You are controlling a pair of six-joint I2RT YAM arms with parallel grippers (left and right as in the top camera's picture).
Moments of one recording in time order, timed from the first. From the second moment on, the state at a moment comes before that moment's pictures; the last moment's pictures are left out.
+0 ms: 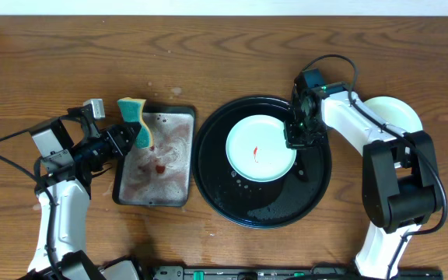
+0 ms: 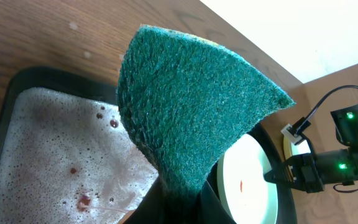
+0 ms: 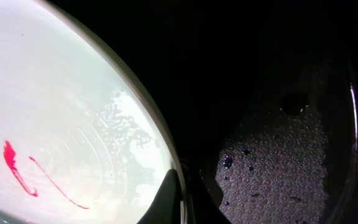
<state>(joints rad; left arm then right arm) 0.43 1.31 0.67 -0.18 0.92 -0.17 0.28 2.00 1.33 -0.90 -0.18 0.22</state>
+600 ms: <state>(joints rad) 0.29 1.31 0.67 -0.23 0.74 -0.17 0.29 2.00 1.33 -0.92 -0.17 0.22</state>
